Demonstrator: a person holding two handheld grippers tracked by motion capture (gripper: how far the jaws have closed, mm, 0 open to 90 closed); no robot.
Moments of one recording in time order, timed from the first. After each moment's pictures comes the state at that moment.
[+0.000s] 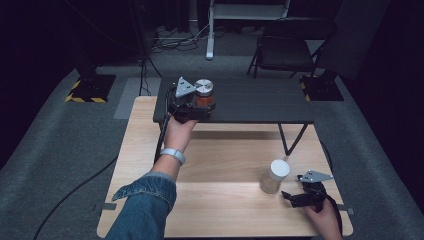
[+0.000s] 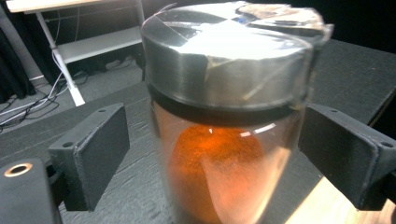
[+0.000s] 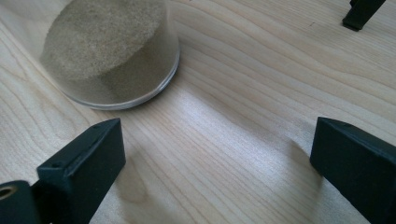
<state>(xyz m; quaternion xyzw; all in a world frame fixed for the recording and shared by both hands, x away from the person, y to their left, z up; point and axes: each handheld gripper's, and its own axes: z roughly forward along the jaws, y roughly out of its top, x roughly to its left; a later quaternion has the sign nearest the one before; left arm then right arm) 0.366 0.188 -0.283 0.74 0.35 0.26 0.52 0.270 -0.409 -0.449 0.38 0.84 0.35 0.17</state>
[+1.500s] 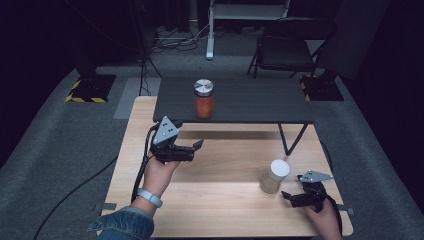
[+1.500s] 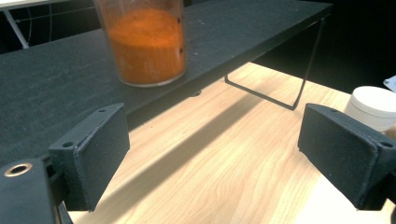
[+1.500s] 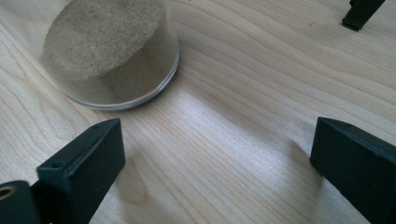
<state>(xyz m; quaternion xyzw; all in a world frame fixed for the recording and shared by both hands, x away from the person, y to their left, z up) 0.281 0.233 -0.333 0.76 0.30 0.24 0.53 0.270 -0.408 -0.449 0.38 0.84 0.35 0.17</state>
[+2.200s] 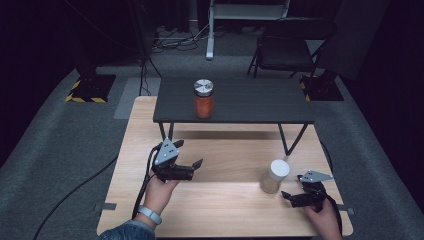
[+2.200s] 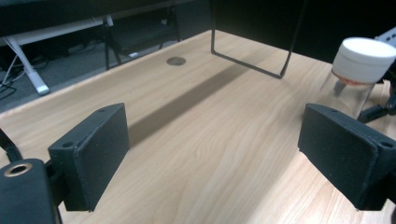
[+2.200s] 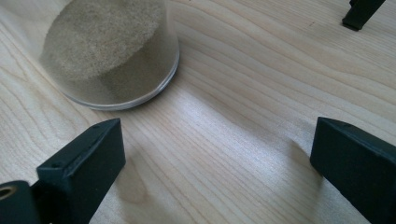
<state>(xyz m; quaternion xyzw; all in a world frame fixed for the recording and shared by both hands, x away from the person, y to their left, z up) 0.266 0.236 -0.387 0.77 0.31 0.21 0.52 0.270 -0.408 -0.449 0.38 0.84 0.35 0.17</state>
